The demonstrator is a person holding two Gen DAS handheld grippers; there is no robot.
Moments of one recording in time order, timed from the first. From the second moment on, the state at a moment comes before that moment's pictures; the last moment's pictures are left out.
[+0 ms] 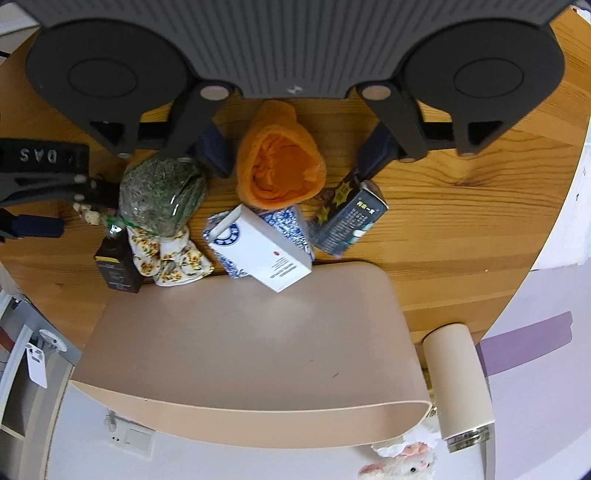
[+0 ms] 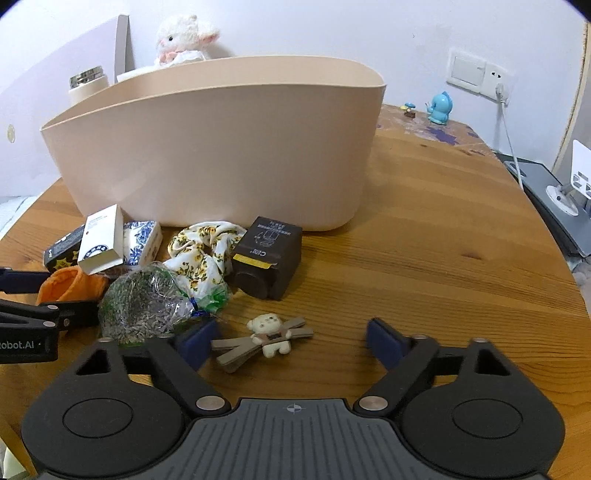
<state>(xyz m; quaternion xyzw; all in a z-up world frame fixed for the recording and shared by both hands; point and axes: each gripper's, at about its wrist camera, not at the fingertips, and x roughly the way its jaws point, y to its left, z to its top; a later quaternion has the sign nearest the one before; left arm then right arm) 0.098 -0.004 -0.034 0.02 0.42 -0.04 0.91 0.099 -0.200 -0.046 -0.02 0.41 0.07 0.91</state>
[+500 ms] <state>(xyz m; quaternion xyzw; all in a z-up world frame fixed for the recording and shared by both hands) 0.083 -0.002 -0.027 0.00 0.42 -0.06 0.91 0.075 -0.208 -0.039 0.02 0.40 0.08 0.91</state>
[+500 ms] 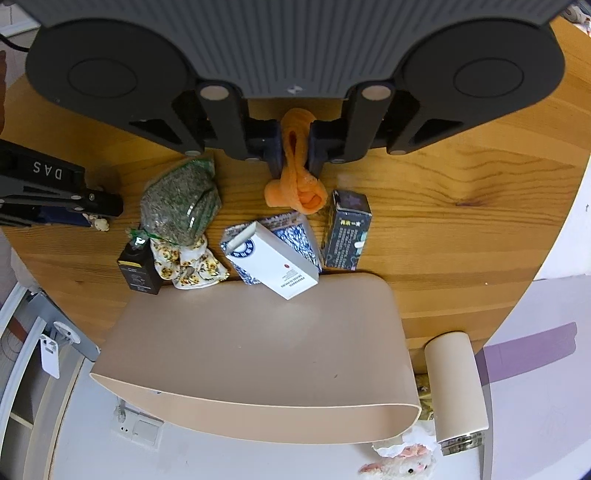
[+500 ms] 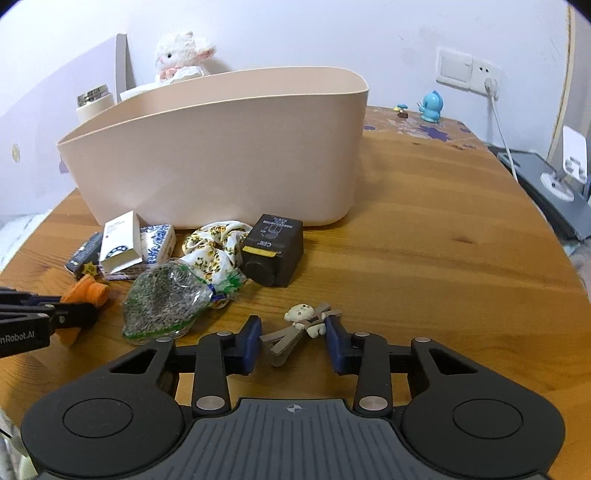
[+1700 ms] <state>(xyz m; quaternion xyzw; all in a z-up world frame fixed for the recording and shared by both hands) 0.189 -0.001 0.063 0.00 0.31 0.00 0.95 0.182 -0.200 0.058 -0.01 0.28 0.10 0.96</state>
